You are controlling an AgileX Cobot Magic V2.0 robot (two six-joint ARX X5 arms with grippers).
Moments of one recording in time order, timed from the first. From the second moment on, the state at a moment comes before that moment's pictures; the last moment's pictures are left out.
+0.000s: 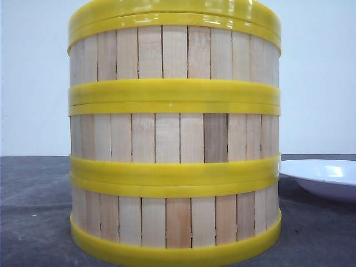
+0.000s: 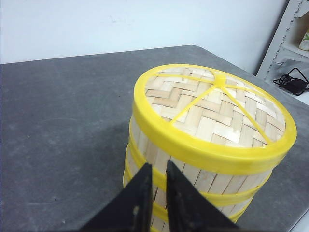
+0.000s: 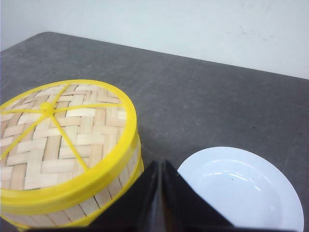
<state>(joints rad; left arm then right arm) -0.60 0.23 0.71 -0.70 0.08 -0.12 1.10 0.50 0.98 -0.88 0.60 0.33</state>
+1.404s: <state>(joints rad) -0.39 0.23 0.65 -0.62 0.07 -0.01 1.10 0.50 0.98 -0.87 0.60 0.33</state>
